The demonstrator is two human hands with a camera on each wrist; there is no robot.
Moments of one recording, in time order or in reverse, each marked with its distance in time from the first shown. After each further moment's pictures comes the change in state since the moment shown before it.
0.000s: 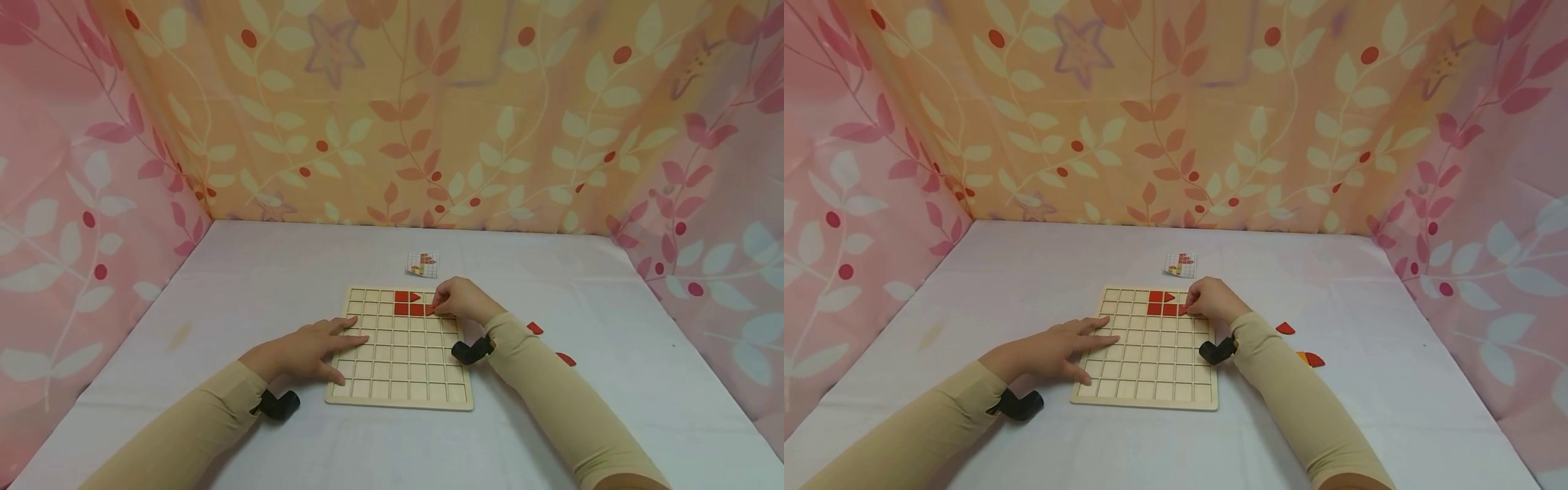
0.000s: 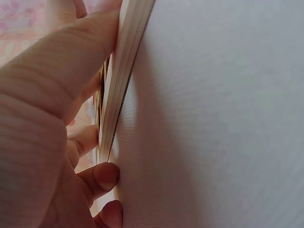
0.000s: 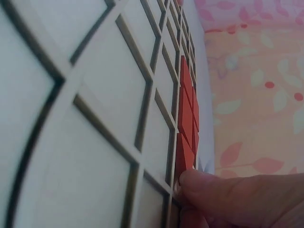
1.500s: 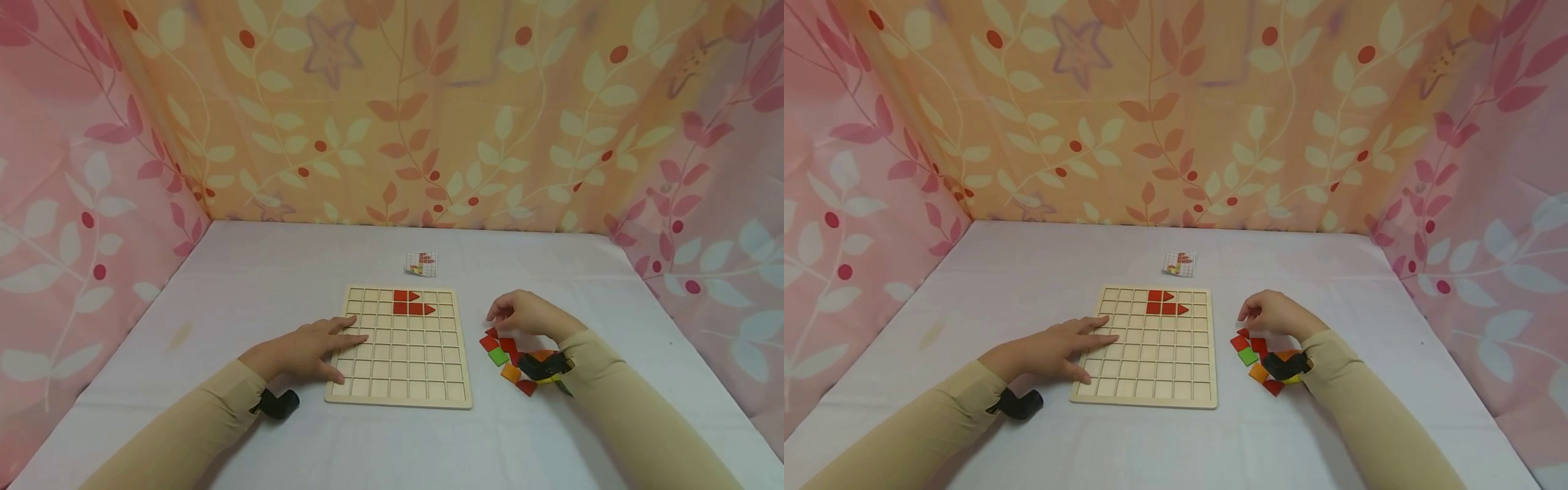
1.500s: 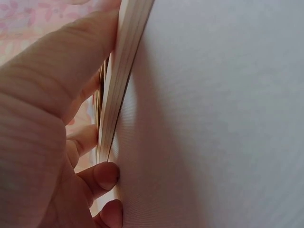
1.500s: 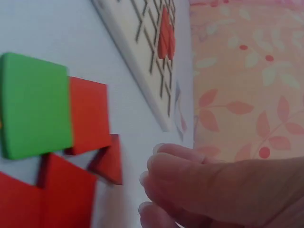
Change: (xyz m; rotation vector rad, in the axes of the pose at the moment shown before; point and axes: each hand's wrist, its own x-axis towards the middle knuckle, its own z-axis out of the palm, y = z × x) left_hand 0.003 0.000 0.002 -0.001 -0.025 -0.063; right_hand -0.069 0.063 -0.049 -0.036 -0.094 0.122
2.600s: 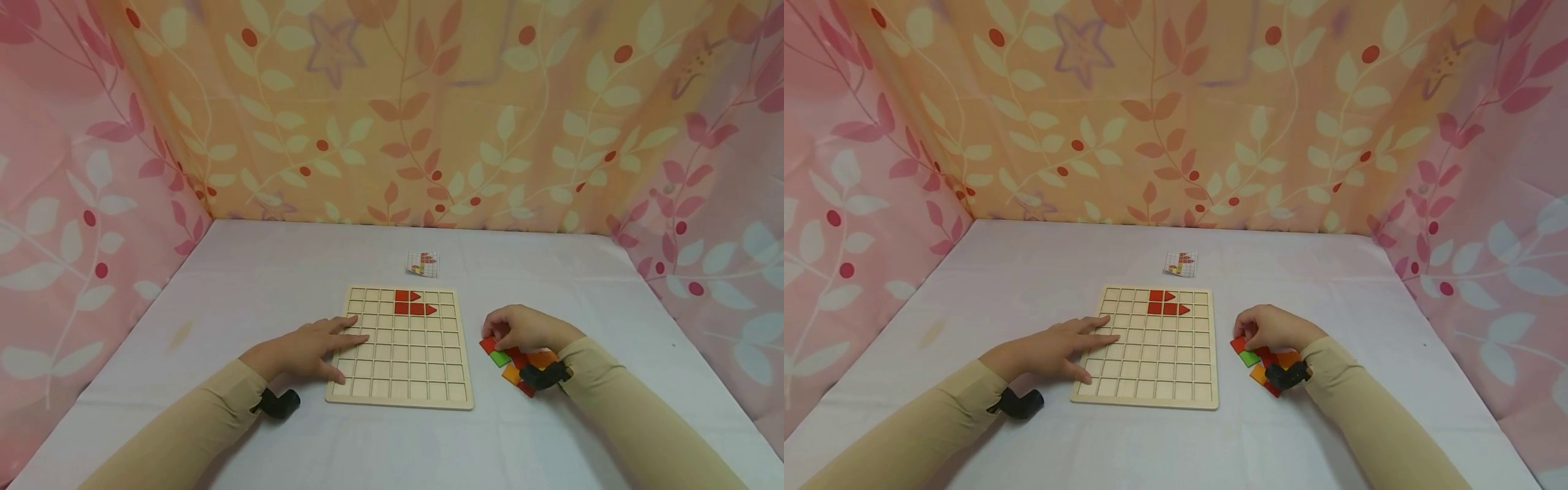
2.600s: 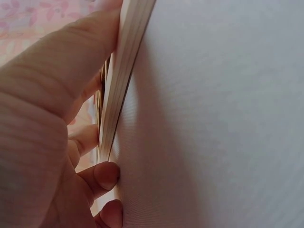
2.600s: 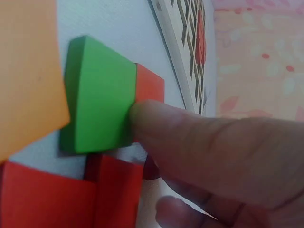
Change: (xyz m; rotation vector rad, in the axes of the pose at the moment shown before) left_hand 0.000 -0.003 0.002 -0.011 0.013 0.011; right_hand -0.005 0.004 0.016 -0.019 -0.118 -0.152
